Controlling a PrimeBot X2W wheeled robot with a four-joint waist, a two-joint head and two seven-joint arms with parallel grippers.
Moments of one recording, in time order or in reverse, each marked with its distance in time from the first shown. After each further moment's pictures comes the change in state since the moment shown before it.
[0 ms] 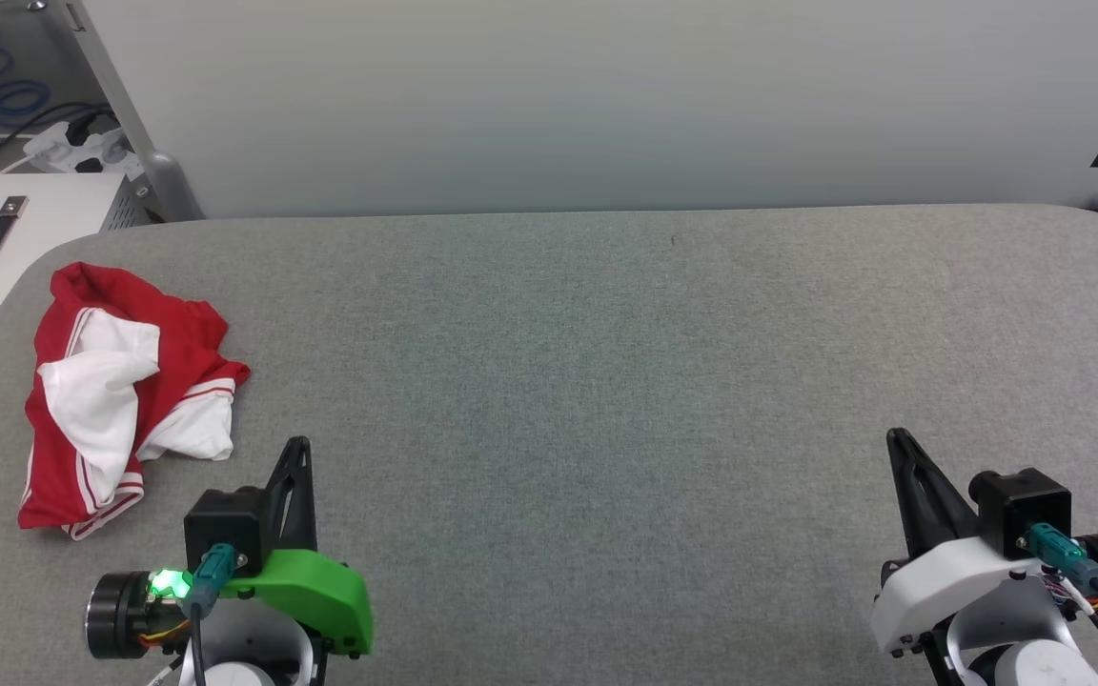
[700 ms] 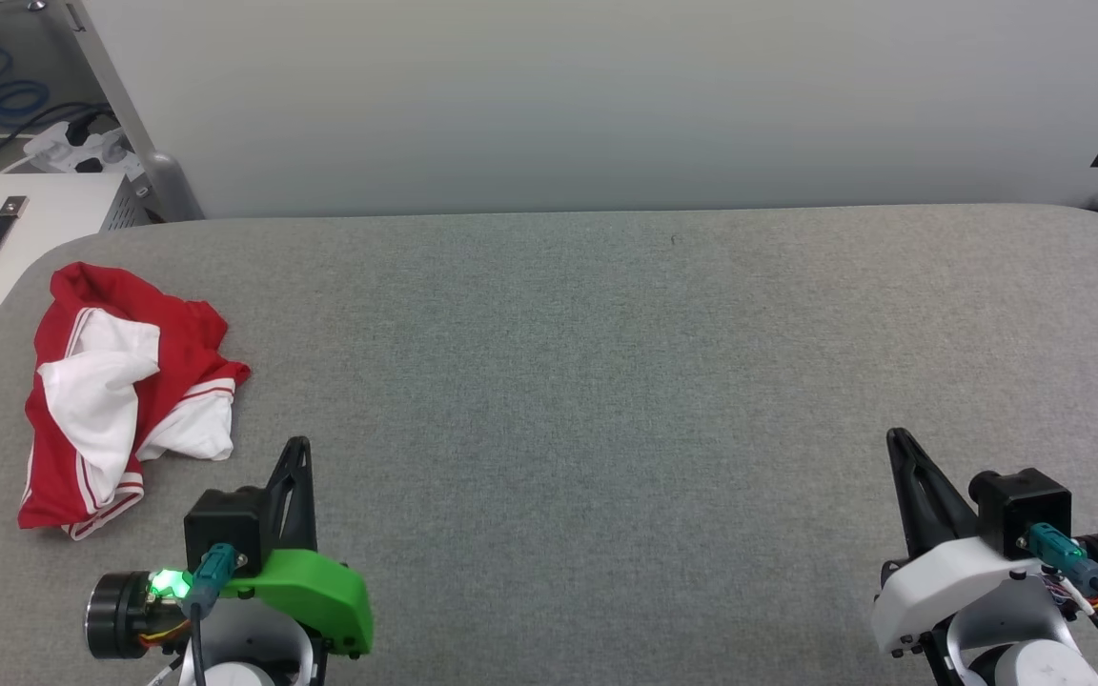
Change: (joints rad) left arm 0.000 0.000 0.000 0.000 0.000 0.000 0.000; right arm 0.000 0.000 0.000 0.000 0.000 0.000 0.000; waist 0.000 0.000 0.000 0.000
